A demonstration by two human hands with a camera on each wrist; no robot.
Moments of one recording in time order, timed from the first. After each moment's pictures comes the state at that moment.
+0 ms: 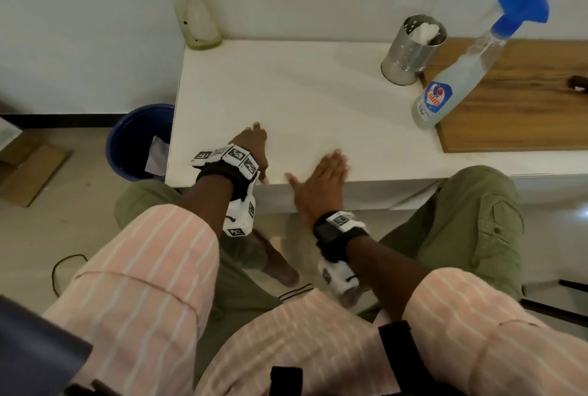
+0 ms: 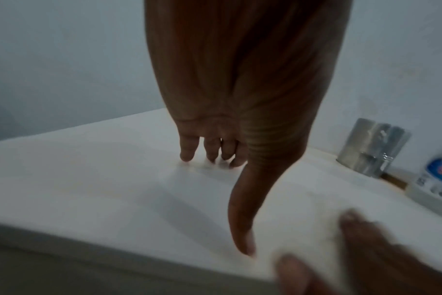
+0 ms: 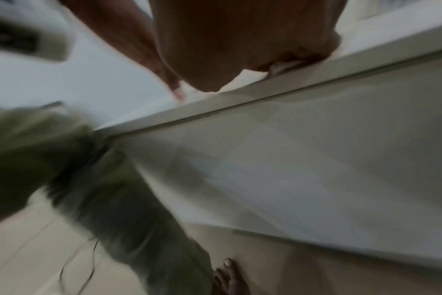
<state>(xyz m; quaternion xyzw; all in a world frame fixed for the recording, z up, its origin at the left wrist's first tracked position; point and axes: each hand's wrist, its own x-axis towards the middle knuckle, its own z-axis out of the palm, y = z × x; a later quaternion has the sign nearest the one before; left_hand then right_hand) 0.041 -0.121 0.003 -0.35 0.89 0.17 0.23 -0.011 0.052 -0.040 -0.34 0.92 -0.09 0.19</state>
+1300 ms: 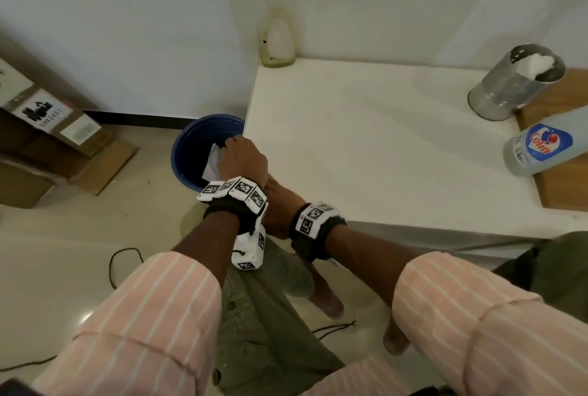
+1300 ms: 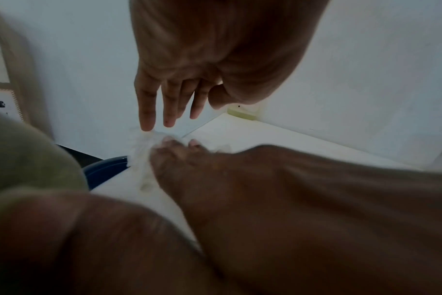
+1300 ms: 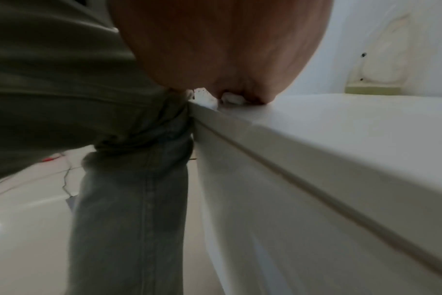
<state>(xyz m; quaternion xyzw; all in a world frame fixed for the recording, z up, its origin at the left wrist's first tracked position) 0.117 -0.185 0.018 -0.63 0.75 0.18 -0.02 0.072 -0.108 -0.030 -0.79 0.59 0.00 0.18</state>
